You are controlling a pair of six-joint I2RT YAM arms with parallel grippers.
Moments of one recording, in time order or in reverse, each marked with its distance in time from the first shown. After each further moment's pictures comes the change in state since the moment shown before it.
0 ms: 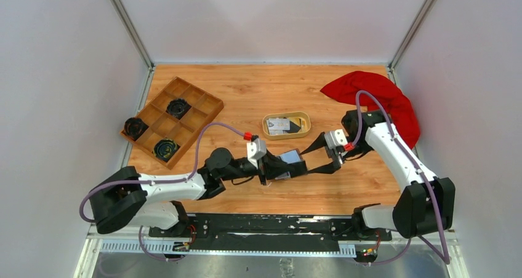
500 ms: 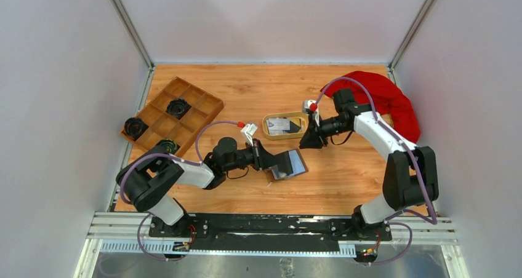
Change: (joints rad) left arm 0.274 0.274 -0.041 0.023 0.019 -0.605; right arm 0.000 0.191 0.026 0.766 0.315 1.088
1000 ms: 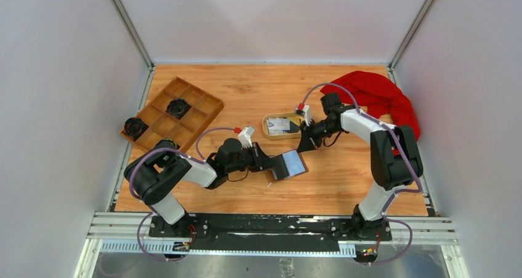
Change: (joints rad) left arm 0.014 0.101 0.004 -0.103 -0.113 -0.176; right arm 0.029 0.231 0.003 0.188 0.195 0.414
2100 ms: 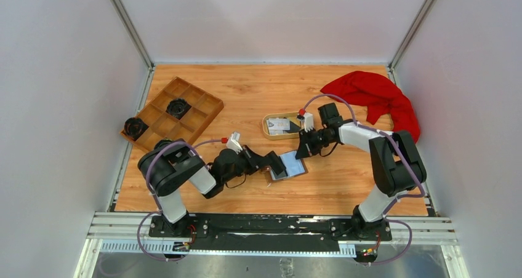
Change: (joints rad) left arm -0.028 0.137 -0.123 0.300 -0.261 -0.253; right arm 0.056 -0.070 -0.202 0.302 0.140 0.424
